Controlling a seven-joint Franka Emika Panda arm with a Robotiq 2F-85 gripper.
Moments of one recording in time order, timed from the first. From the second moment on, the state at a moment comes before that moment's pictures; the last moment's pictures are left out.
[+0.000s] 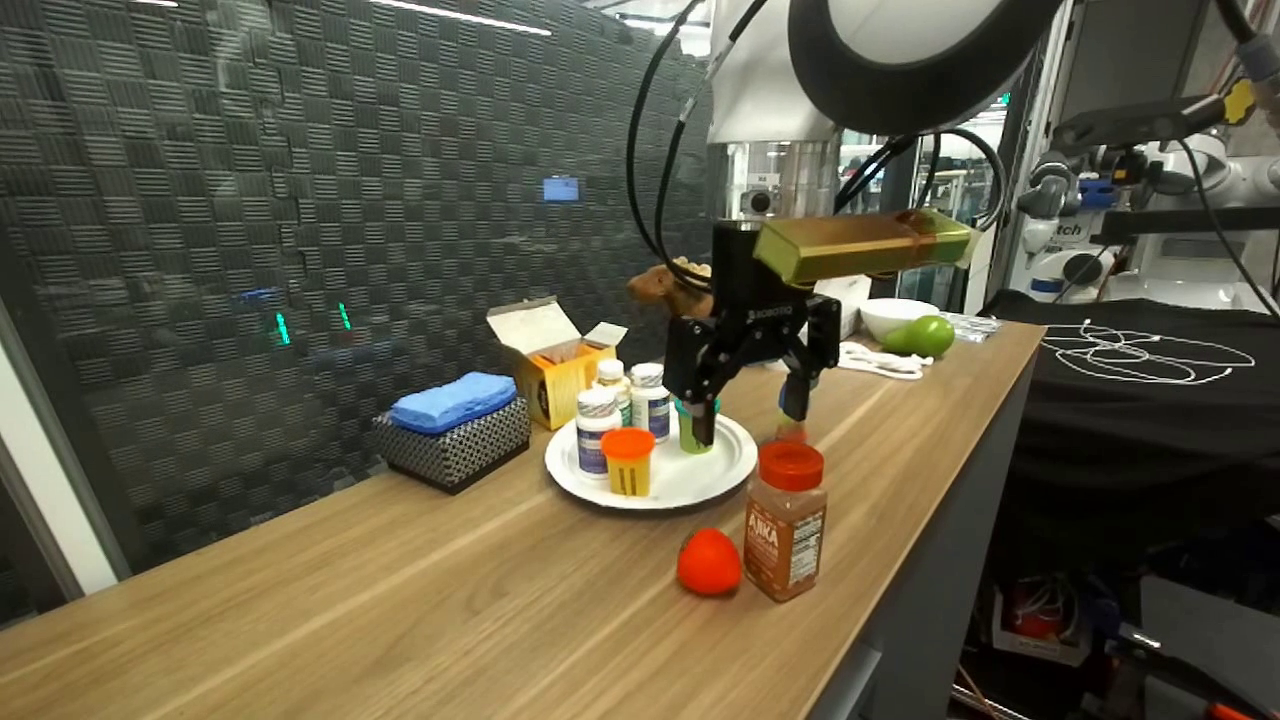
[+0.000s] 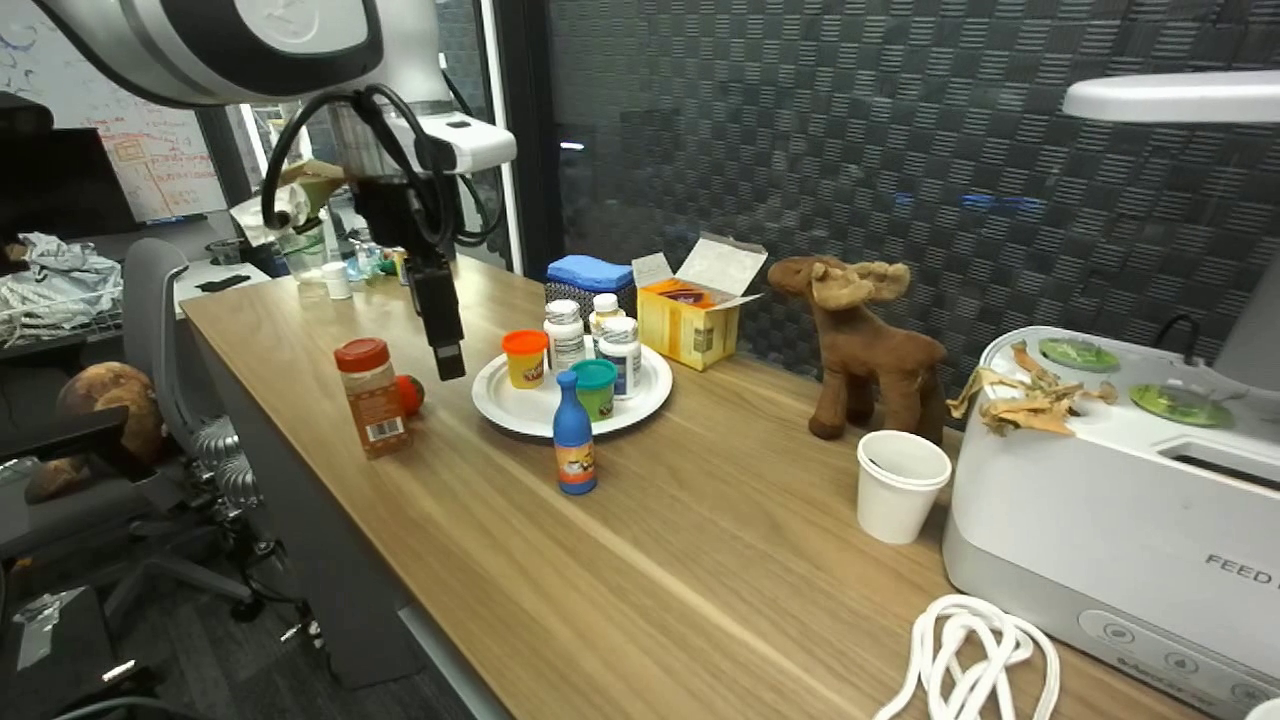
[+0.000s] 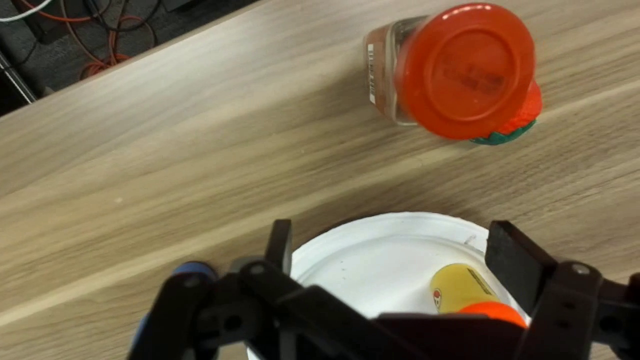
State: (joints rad) arm 0.10 -0.04 0.09 -2.34 -0.03 2.34 0.57
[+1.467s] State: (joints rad) arm 0.17 -0.05 0.20 -2.33 -0.01 2.22 0.88
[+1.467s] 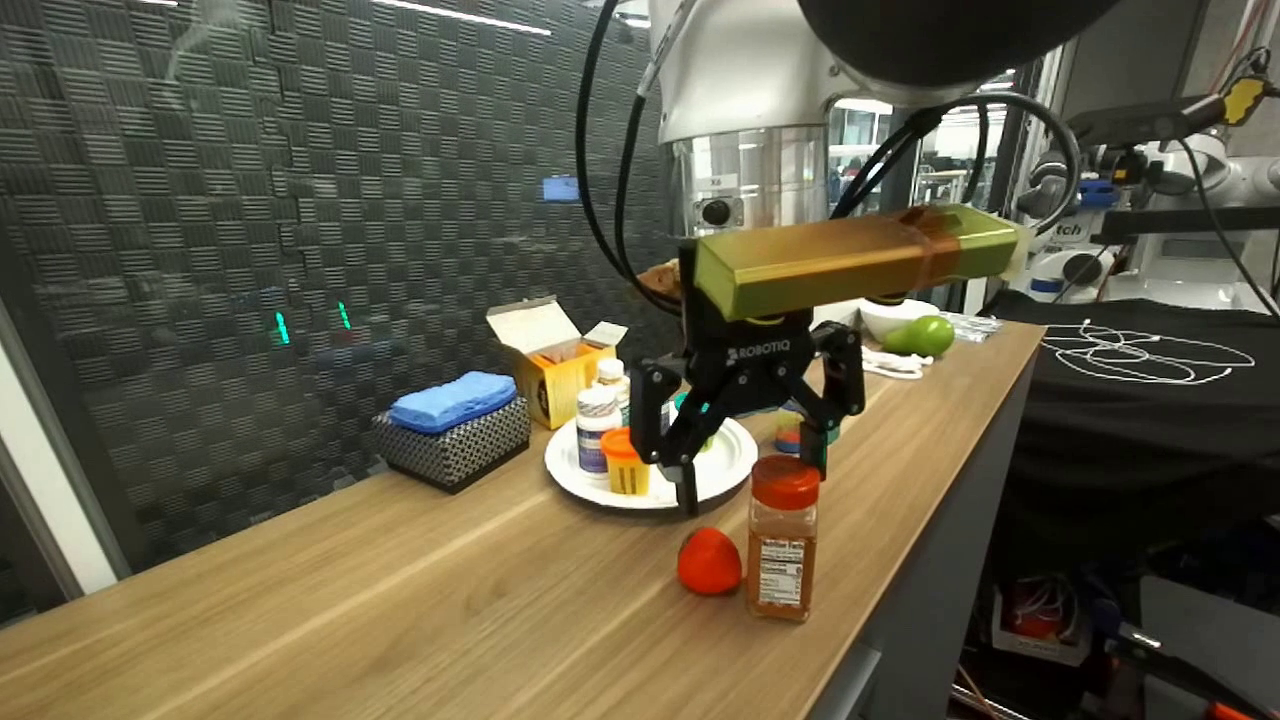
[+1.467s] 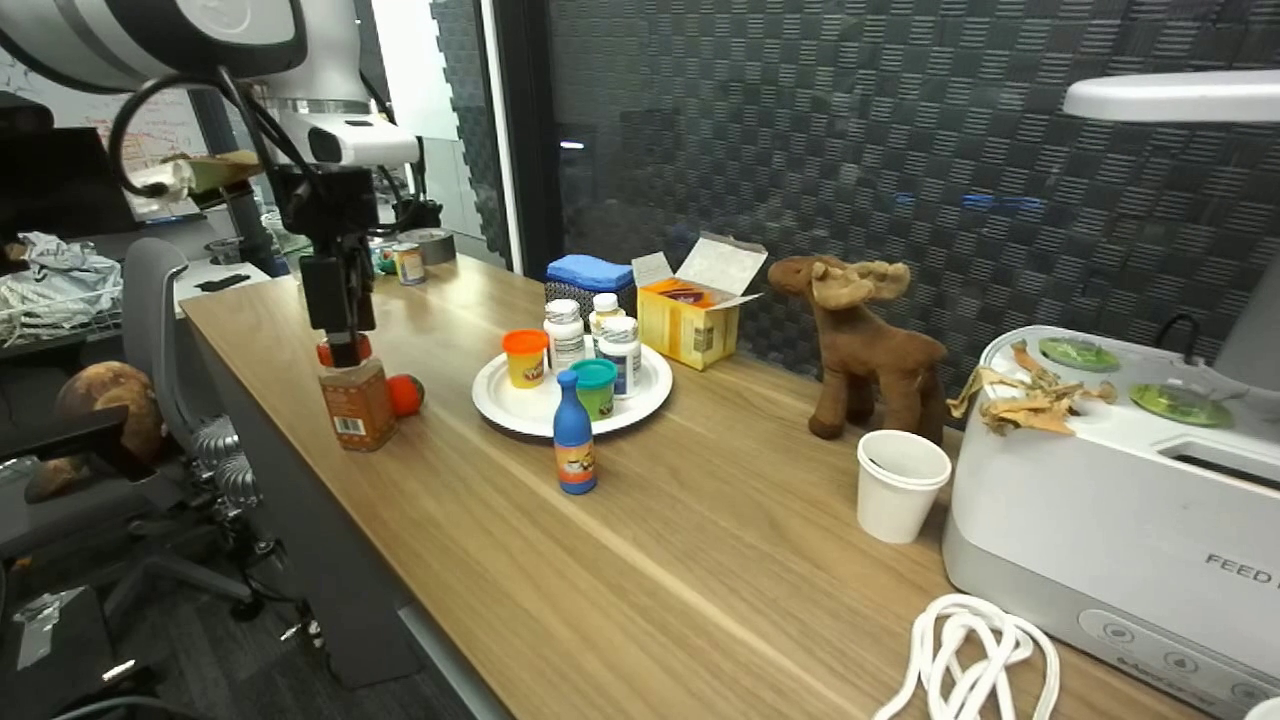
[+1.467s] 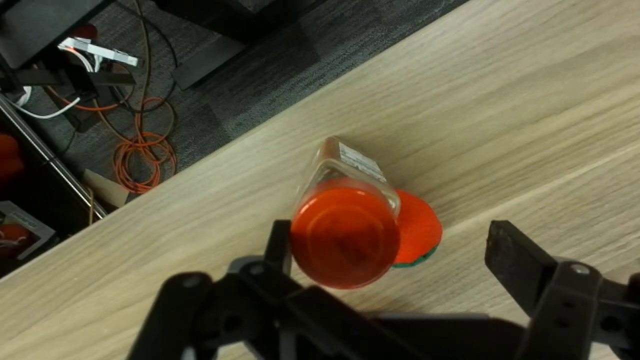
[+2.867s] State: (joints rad) arm 0.17 -0.08 0.20 -2.34 -0.02 2.14 1.08
